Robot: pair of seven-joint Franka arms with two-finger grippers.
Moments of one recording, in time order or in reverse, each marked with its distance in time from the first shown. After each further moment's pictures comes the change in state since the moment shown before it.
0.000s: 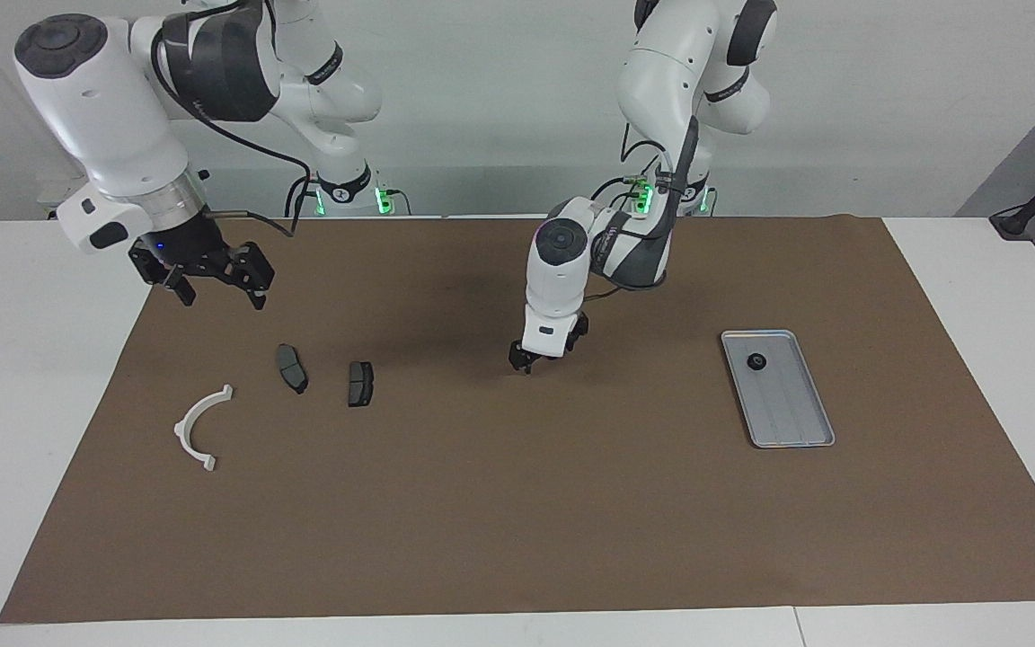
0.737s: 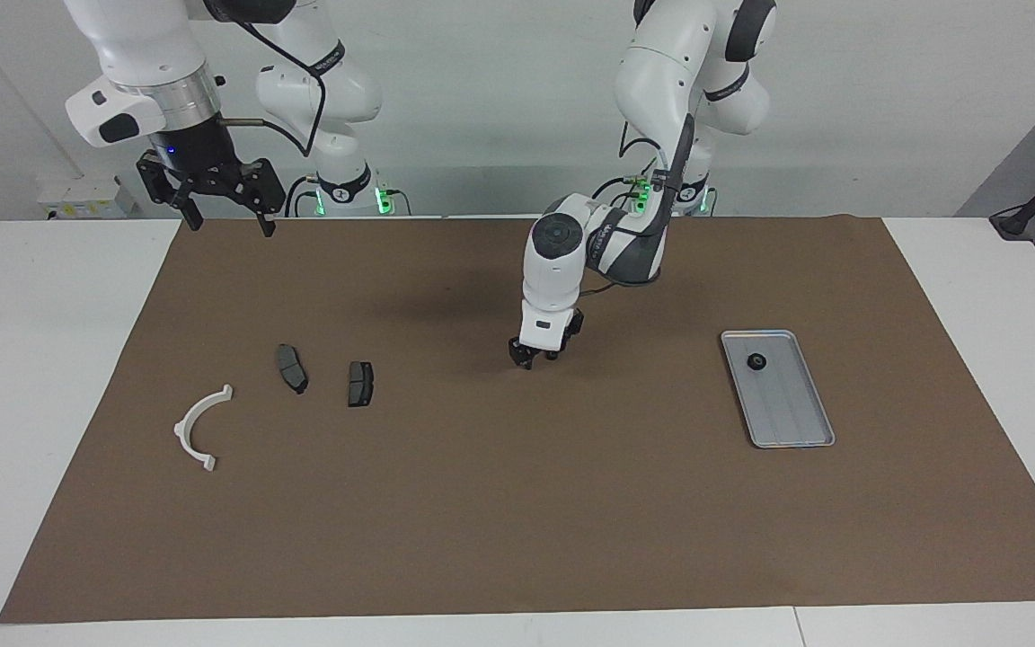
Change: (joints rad) left arm -0.014 -0.017 0.003 -0.043 0.000 0.029 -0.021; right arm 0.018 -0.143 0.022 -0.038 0.001 -0.050 0.049
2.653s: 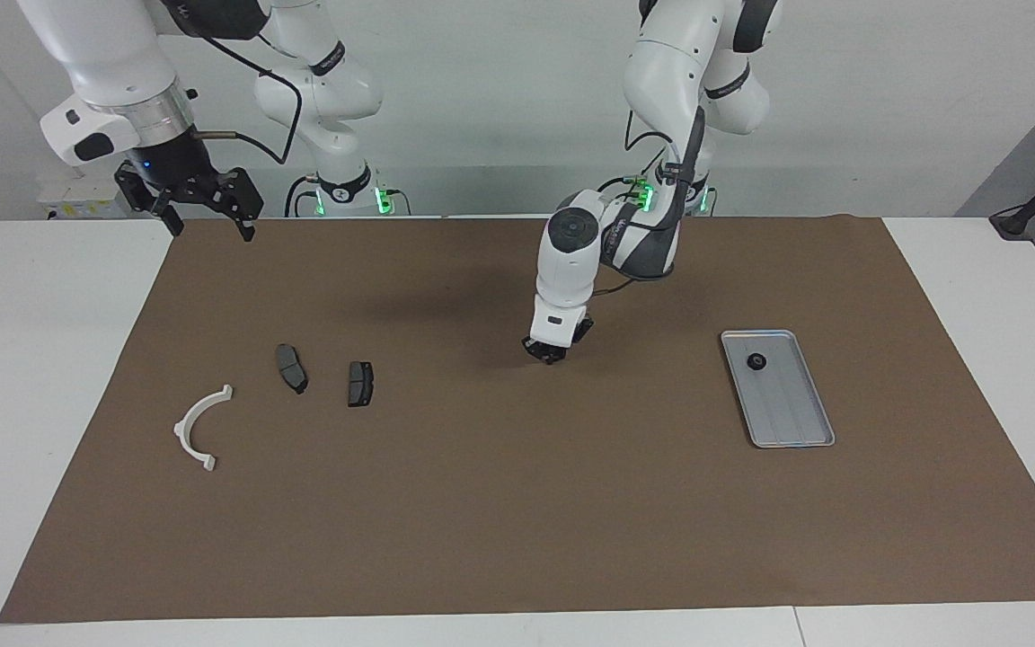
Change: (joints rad) left arm 0.003 -0.046 0.059 -0.057 0.000 0.018 0.092; right arm 0.176 0.000 -0.235 -0.026 0.000 -0.034 -0.068
